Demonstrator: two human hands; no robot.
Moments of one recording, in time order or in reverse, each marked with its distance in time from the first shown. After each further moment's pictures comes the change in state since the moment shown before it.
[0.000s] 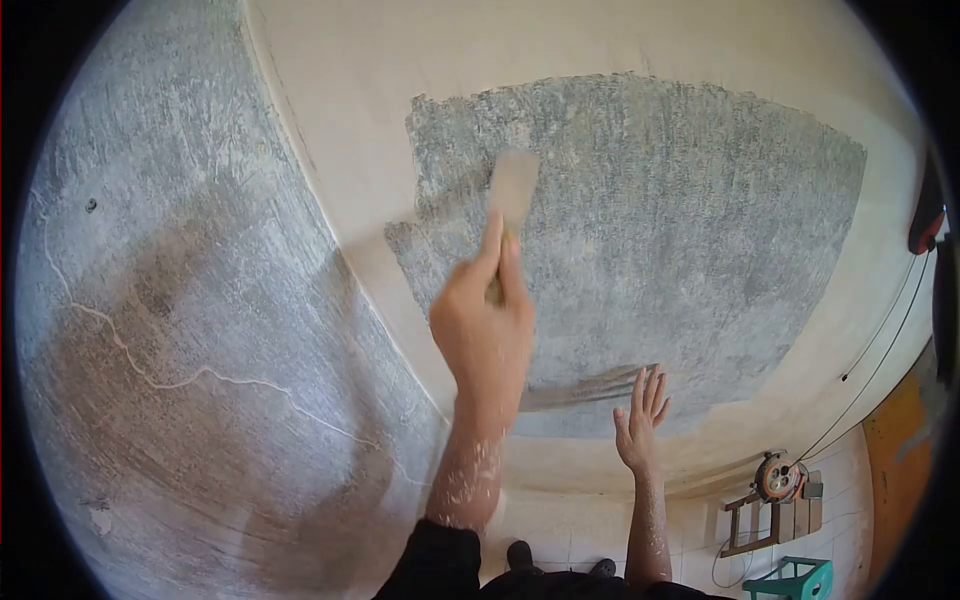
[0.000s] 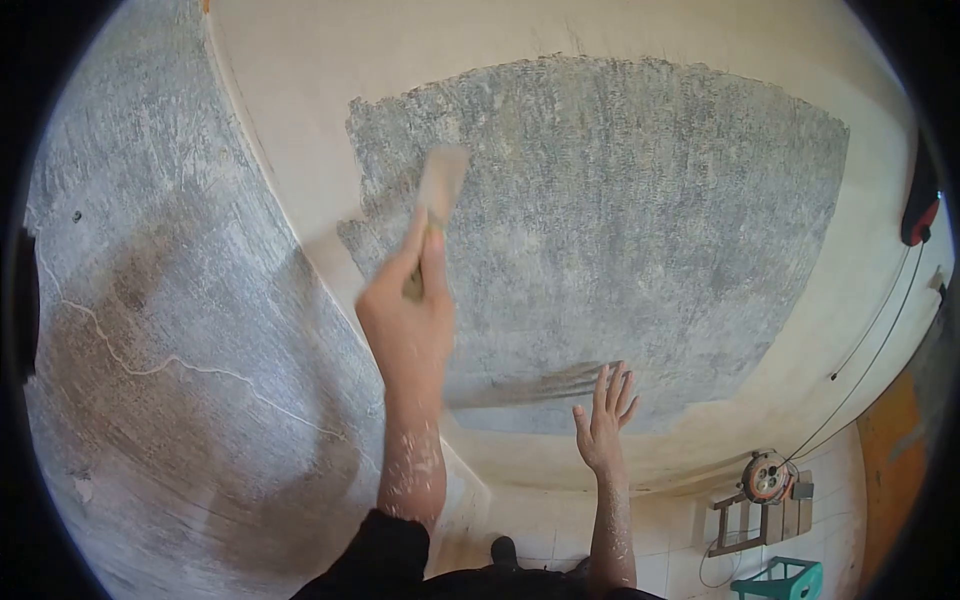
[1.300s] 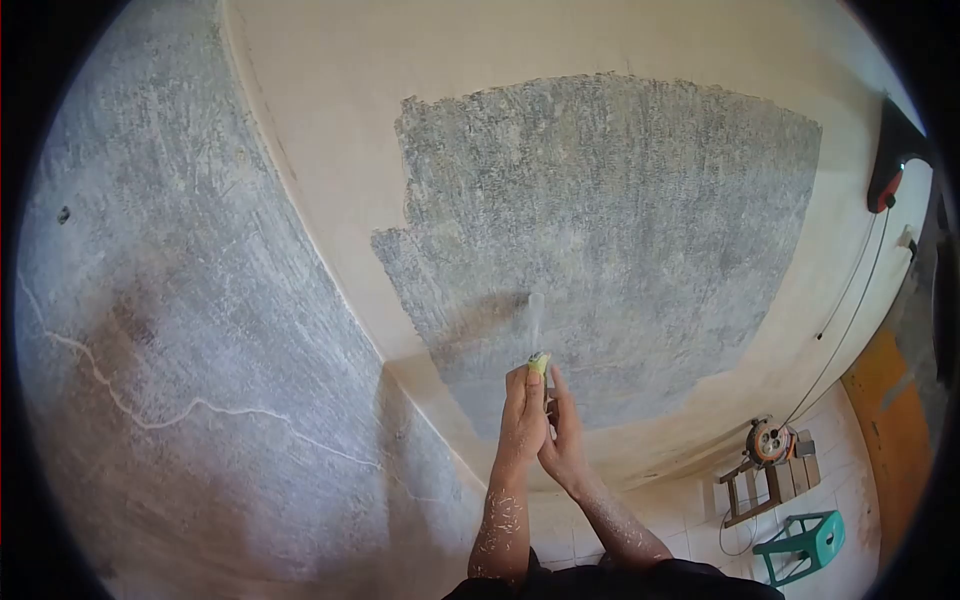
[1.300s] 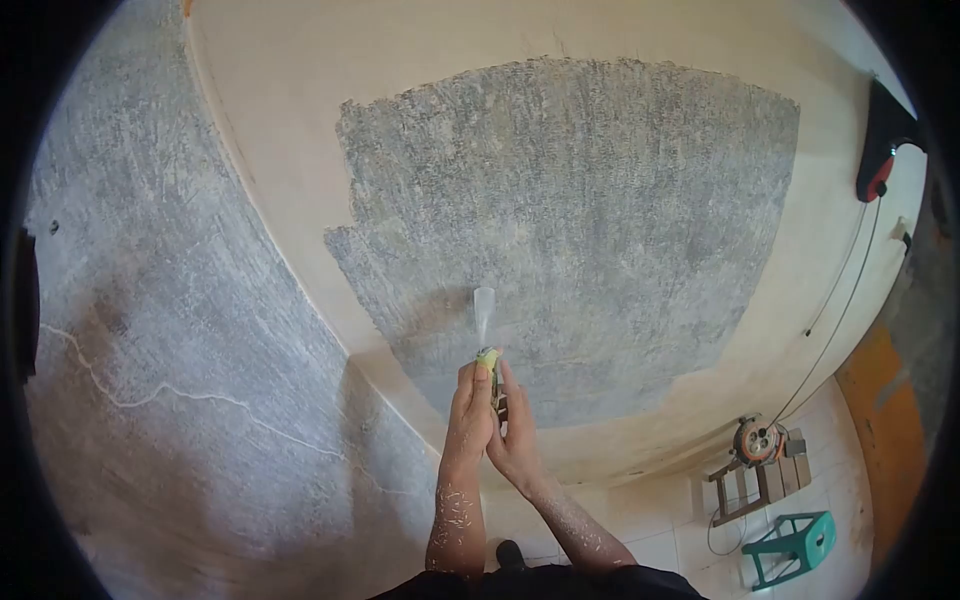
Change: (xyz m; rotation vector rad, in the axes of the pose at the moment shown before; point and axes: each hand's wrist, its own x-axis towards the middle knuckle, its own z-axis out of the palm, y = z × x) left_hand -0.142 -0.095 0.010 -0.694 -0.595 -0.622; right_hand -0.014 -0.144 0.040 0.678 0.016 -0.106
